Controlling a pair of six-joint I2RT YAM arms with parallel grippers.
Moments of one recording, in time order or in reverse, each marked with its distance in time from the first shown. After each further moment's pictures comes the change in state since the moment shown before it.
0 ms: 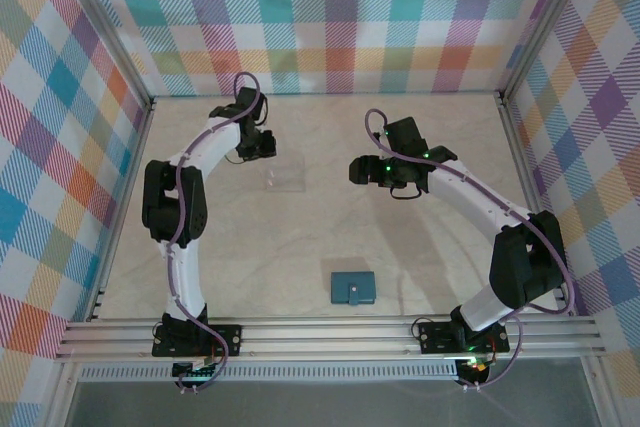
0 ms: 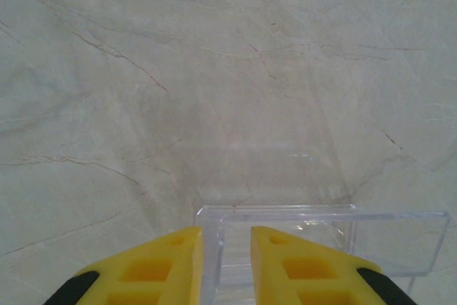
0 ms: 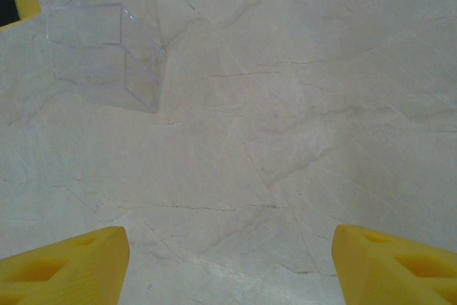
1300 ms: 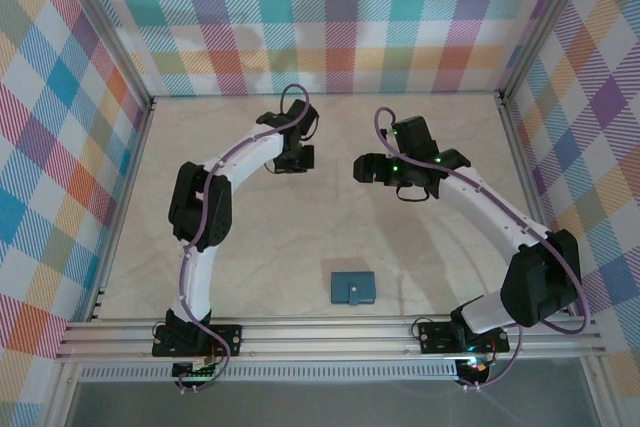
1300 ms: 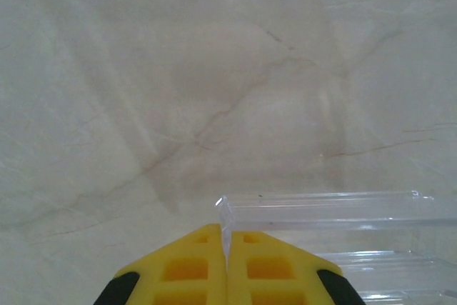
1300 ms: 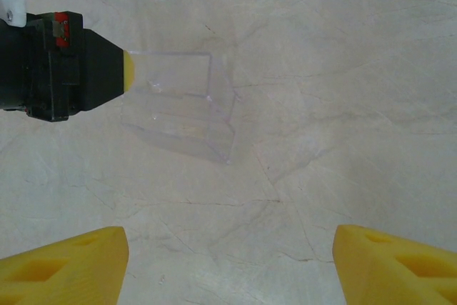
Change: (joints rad) left arm -0.262 0.060 0.114 -0.137 -0.131 -0.134; right arm 0.000 -0.108 -0.015 -0.025 0.018 0.000
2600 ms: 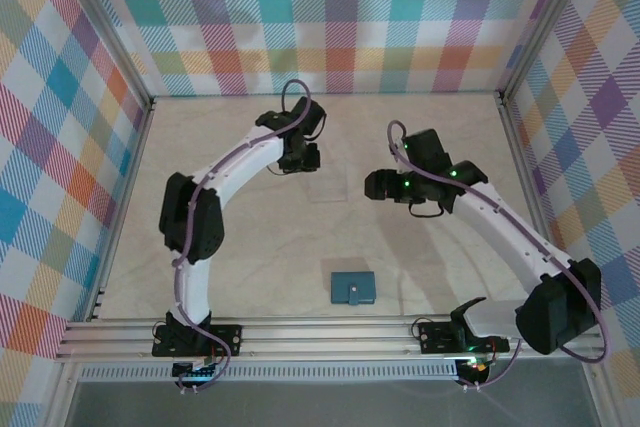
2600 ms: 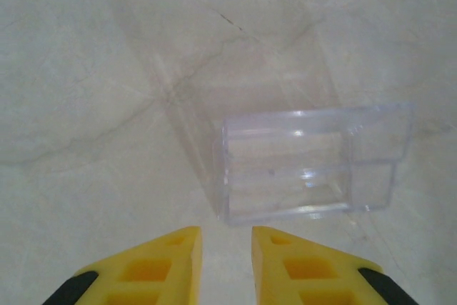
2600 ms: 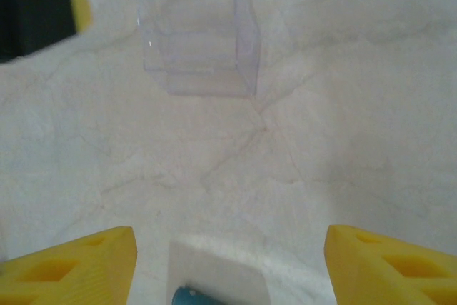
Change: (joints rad) left arm -0.059 -0.162 -0.066 -0.034 -0.011 -0.081; right arm 0.017 -0.159 -0.080 -0.171 -0.008 0.023
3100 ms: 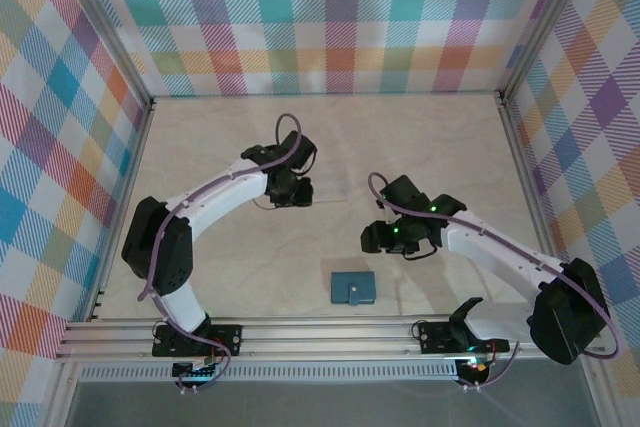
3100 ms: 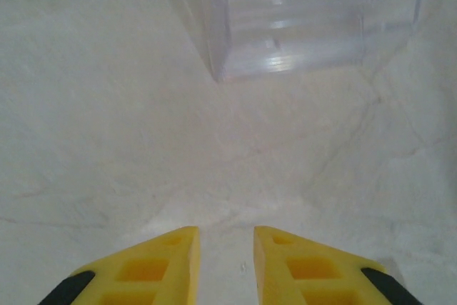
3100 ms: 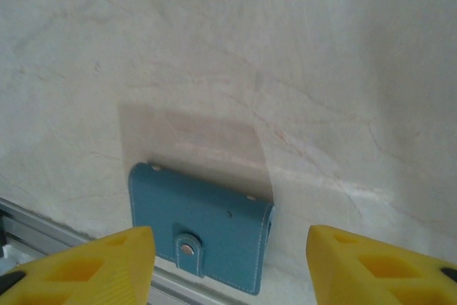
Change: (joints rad) left arm -0.076 -0.267 -0.427 0.122 0.100 -0.012; right arm 0.200 -0.056 -0.263 -0.054 -0.011 0.148
